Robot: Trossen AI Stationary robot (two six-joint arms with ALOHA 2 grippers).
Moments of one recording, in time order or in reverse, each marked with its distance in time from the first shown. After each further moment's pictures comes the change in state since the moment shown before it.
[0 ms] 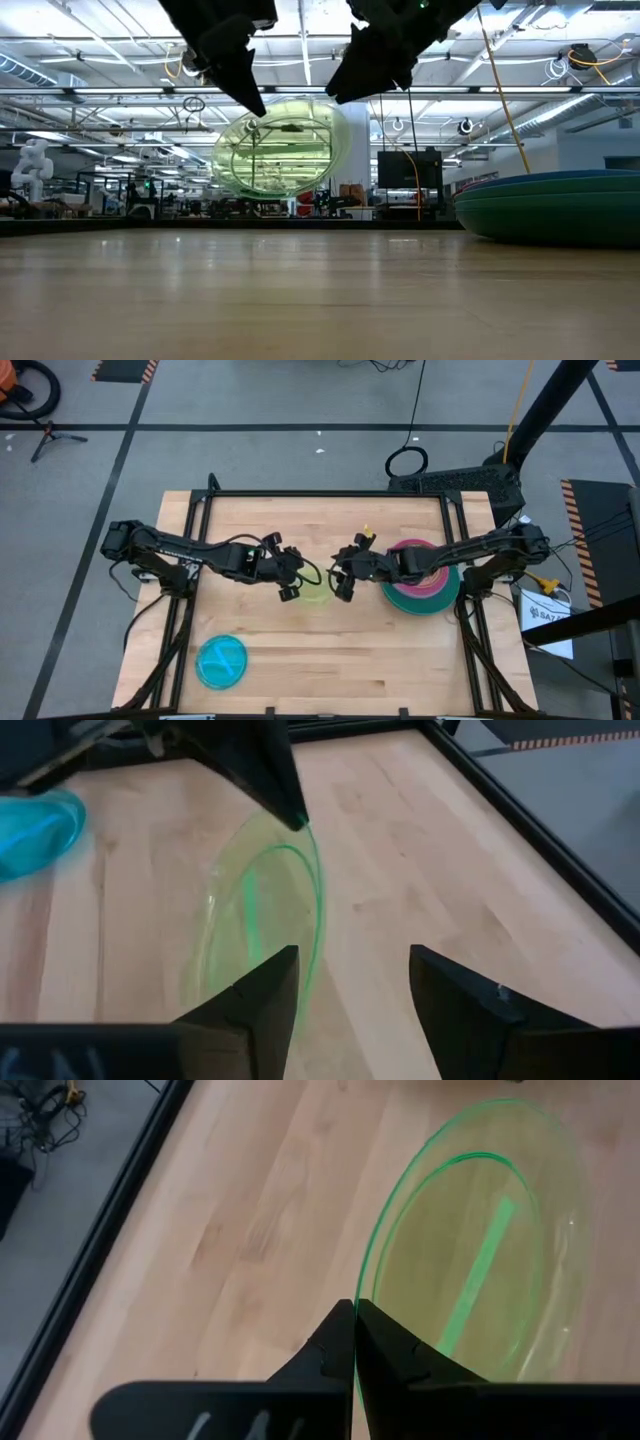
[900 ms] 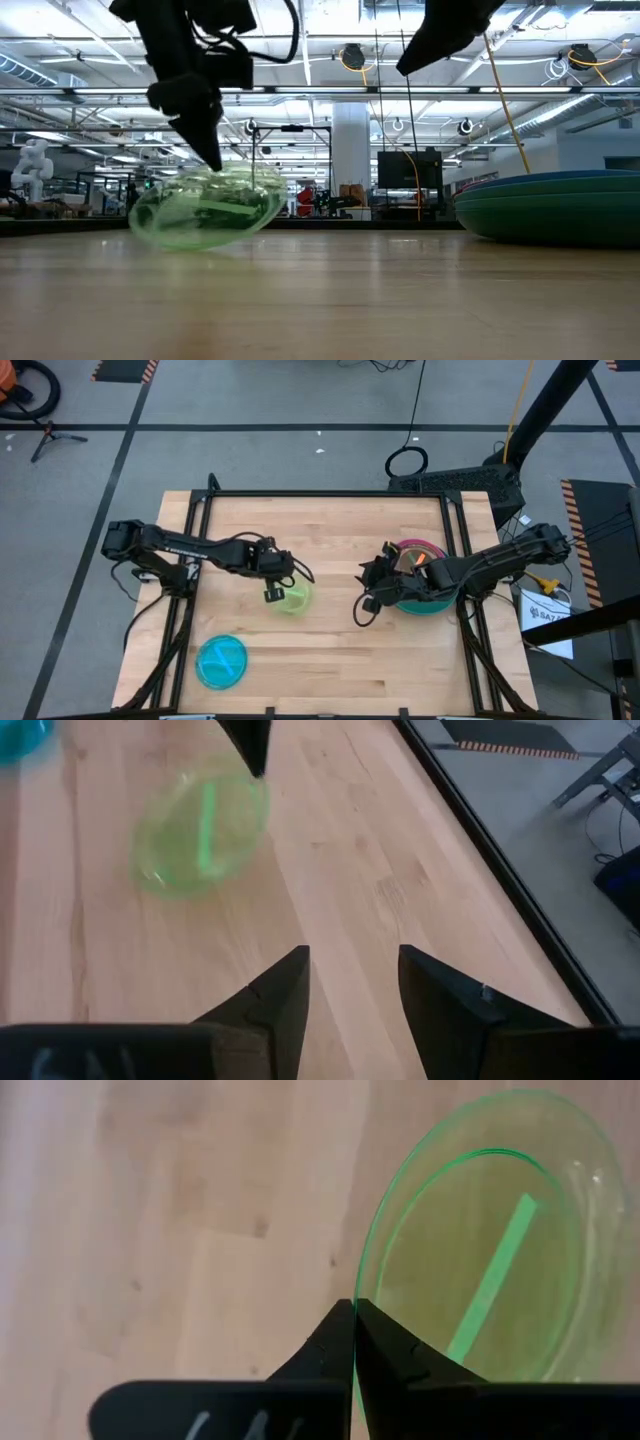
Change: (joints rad) left arm 0.100 0.000 -0.144 -0.077 0.236 0.092; right arm 0.178 -0.180 0.000 -0.398 0.235 0.062
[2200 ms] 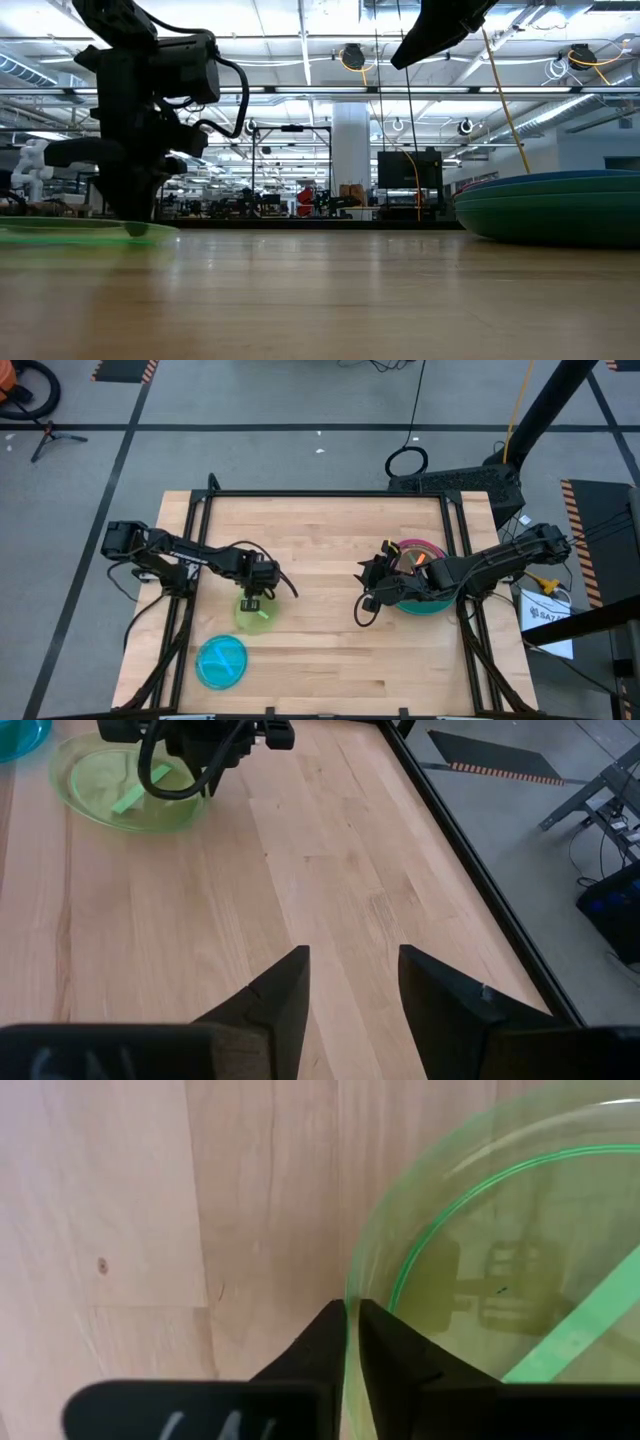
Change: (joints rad) left arm 0.027 -0.002 -0.279 0.066 0.204 0.170; right arm 0.000 -0.002 0.000 0.043 0.026 -0.071
